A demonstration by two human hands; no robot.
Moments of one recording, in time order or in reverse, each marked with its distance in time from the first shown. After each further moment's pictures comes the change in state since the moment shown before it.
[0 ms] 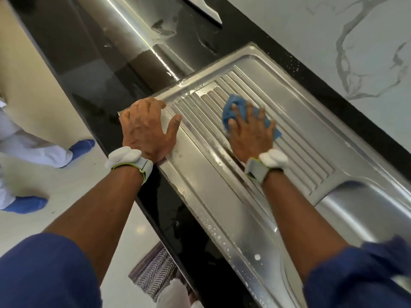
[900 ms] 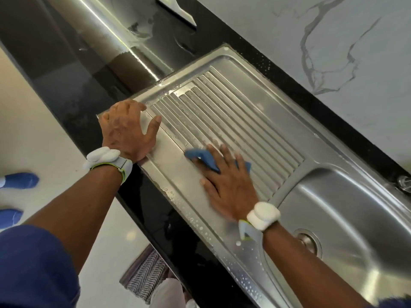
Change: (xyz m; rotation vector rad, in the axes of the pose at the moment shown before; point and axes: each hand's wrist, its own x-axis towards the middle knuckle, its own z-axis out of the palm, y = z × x) left_hand -0.002 0.002 -0.005 -0.027 -0.027 0.030; right_hand -0.135 0.003 0.010 0.035 0.071 -0.290
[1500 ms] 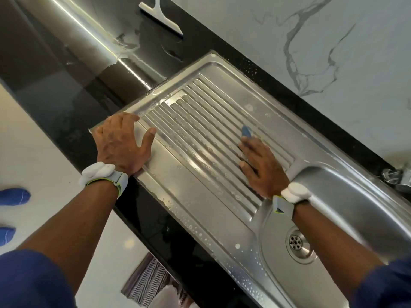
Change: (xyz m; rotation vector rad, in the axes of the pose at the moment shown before) left_hand 0.000 0.003 -0.004 -0.028 -0.034 0.004; right_hand 0.007 0.118 -0.003 0.291 0.148 0.051
